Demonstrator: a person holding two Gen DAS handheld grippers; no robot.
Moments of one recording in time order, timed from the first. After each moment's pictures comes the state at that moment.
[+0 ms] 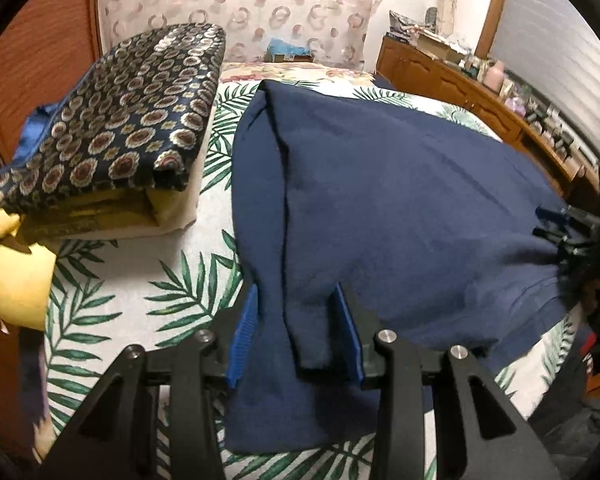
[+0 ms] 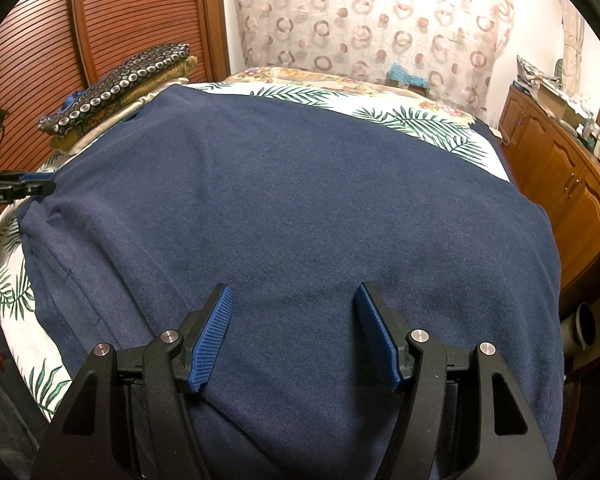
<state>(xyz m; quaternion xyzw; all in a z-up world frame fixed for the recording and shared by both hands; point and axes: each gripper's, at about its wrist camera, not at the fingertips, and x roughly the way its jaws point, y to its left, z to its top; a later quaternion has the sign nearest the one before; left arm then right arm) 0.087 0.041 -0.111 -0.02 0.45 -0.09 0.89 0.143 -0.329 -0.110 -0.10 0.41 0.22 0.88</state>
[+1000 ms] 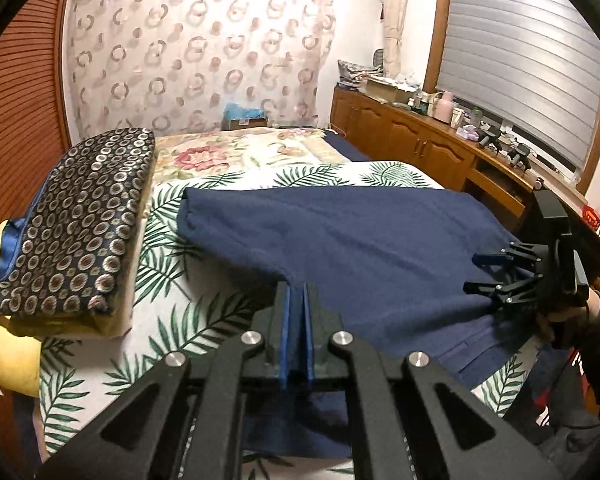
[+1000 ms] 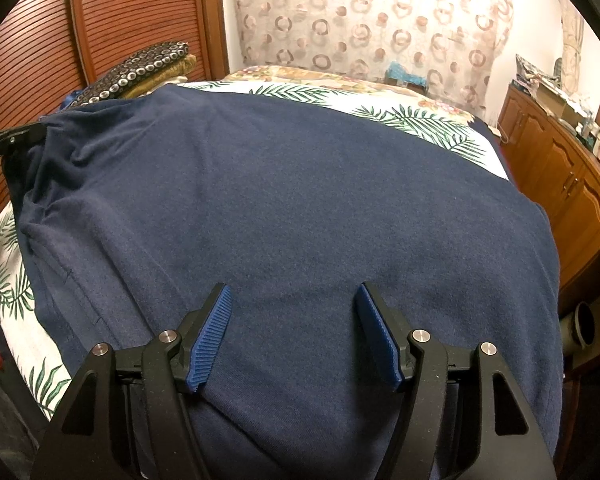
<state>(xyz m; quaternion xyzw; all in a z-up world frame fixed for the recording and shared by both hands) 0.093 -0.020 -0.044 -0.01 0.34 -0.16 0.93 0.142 -0.330 -0.110 -0.10 0.42 0.21 0.88</state>
